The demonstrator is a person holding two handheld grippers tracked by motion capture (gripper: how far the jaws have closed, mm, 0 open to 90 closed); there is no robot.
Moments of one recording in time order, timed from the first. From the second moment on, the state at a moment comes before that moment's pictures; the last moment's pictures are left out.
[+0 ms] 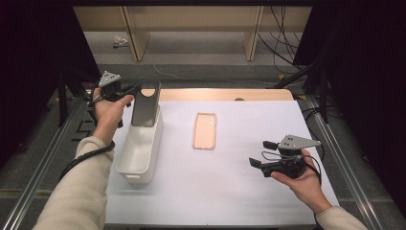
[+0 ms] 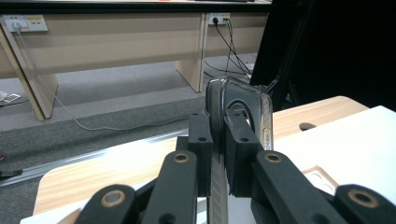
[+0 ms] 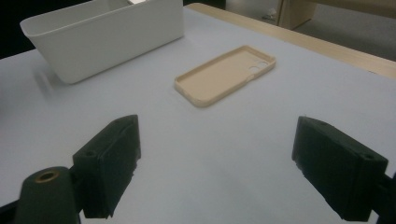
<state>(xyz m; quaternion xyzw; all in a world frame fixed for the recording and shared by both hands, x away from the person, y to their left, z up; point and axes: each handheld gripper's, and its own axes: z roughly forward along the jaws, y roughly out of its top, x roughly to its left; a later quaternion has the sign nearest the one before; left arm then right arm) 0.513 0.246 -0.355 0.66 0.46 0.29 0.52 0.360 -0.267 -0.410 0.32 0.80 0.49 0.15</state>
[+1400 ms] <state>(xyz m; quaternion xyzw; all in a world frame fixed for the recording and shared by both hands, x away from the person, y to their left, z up) 0.541 0.249 -0.383 0.67 0.50 0.26 0.49 0.361 -0.267 -0.412 0.32 0.80 0.49 0.14</state>
